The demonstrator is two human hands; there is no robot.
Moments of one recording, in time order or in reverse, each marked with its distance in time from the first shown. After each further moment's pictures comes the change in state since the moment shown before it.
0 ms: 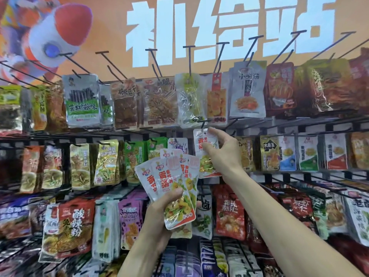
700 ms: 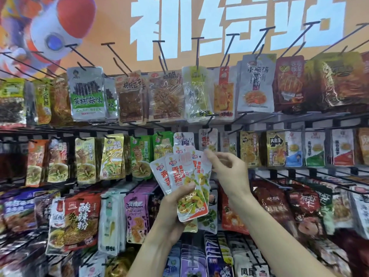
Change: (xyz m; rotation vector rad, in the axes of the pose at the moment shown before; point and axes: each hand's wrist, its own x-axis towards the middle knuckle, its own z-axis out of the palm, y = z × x) left_hand 0.016 -0.009 -0.005 -0.061 -0.033 -0.057; right_hand -0.061 0.019 0.009 0.162 0.020 0.210
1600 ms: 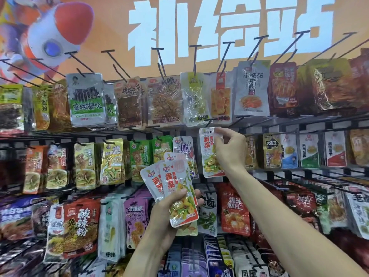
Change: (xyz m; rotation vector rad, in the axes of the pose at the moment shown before) left_hand -0.003 0.006 -0.019 0.070 0.067 -0.015; right_hand 0.055 -0.033 0.016 -0.217 0.243 -0.216
